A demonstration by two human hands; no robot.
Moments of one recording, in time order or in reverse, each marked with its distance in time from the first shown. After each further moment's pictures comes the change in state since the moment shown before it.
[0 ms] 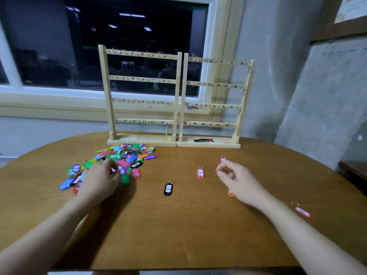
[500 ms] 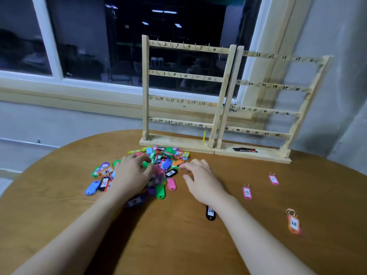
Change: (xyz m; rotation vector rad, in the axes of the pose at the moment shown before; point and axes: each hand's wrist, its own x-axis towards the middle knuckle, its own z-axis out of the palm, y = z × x) left_hand 0.057 -0.038 0.025 -0.069 0.021 -0.021; right_hand 0.121 -0.092 0.169 -0.205 -0.170 -0.169
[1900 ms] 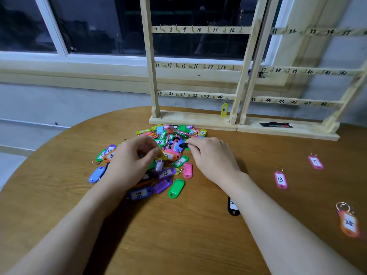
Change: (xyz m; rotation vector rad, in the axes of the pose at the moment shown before) left_hand -0.018 0.004 -0.028 -0.378 -0.045 0.063; right_hand 0.038 0.002 0.019 -0.090 0.131 -0.131
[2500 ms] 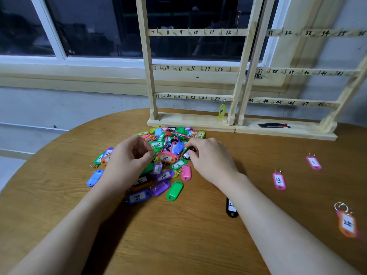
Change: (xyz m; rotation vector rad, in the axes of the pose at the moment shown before) left_hand 0.003 -0.004 -0.001 -0.135 0.012 -0.085; right_hand 0.001 -0.004 -0.007 0.029 -0.073 0.100
